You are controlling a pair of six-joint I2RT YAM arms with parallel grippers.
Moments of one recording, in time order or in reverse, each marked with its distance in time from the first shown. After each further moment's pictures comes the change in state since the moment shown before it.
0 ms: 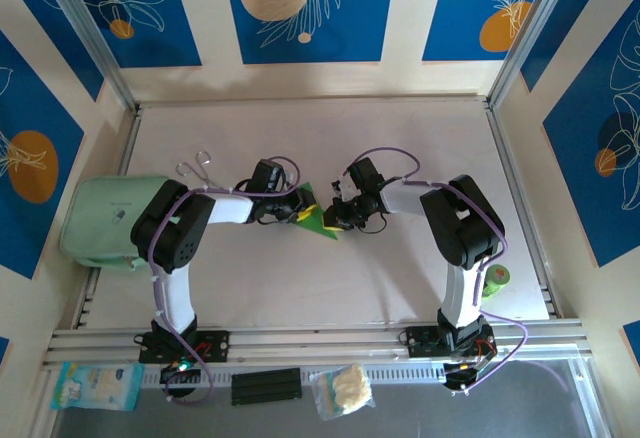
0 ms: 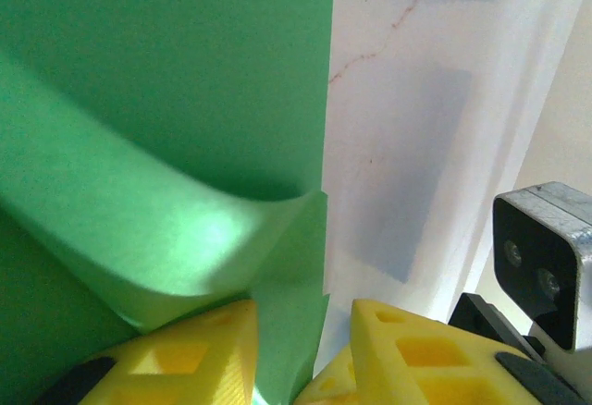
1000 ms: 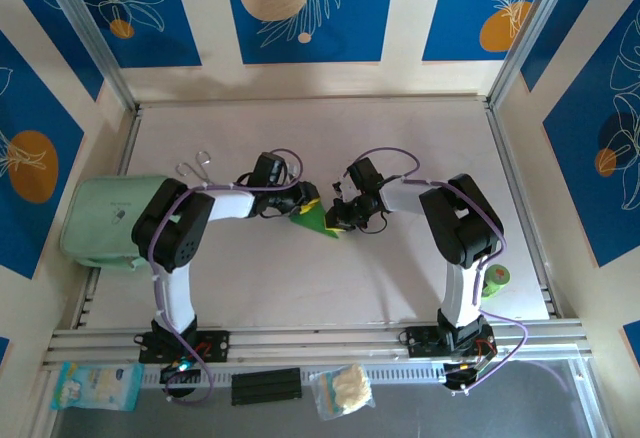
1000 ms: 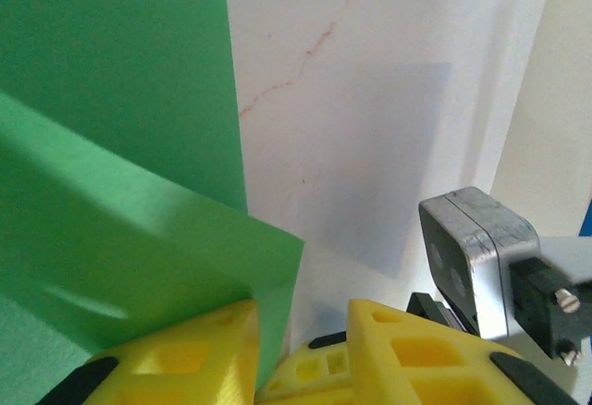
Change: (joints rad) left arm 0.001 0.013 0.072 -0.028 0.019 0.042; right arm -0.003 0.014 0.019 -0.056 0.032 -0.030
